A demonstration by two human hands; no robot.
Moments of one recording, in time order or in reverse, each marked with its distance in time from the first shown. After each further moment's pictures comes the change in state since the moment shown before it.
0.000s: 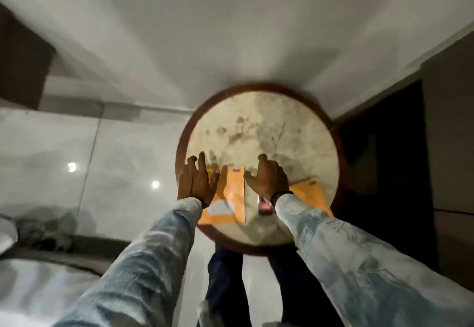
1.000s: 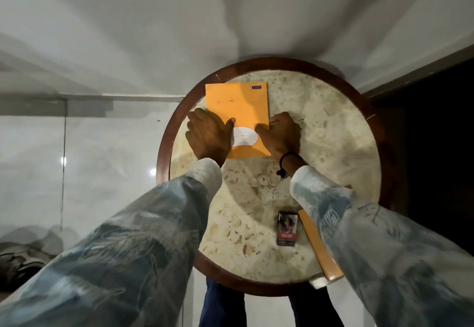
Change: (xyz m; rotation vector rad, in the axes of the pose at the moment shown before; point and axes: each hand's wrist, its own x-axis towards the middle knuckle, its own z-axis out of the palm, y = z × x) left_hand 0.221 0.061 0.042 -0.103 0.212 -0.190; right_hand 0.210 0.000 0.016 0.511 0.324 0.243
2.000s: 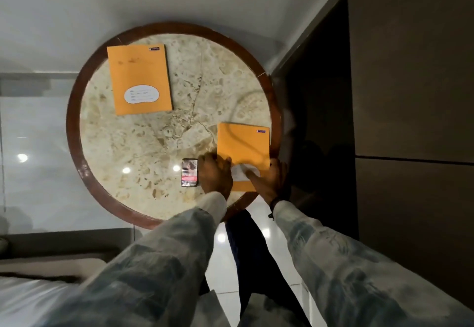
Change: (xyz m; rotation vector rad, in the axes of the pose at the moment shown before) left_hand -0.301 0.092 0.105 -0.399 -0.281 -0.144; right_hand -0.110 0.264 -0.192 -0.119 -0.064 0.153
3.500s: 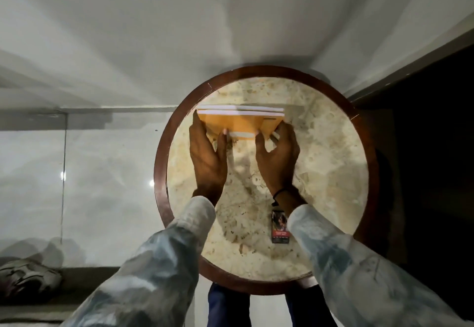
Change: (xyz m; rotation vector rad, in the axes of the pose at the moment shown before) left_hand 0.195 -0.003 -0.211 -0.300 0.274 0.575; right_hand 0.020 -0.268 0.142 0.379 0.442 -0.672
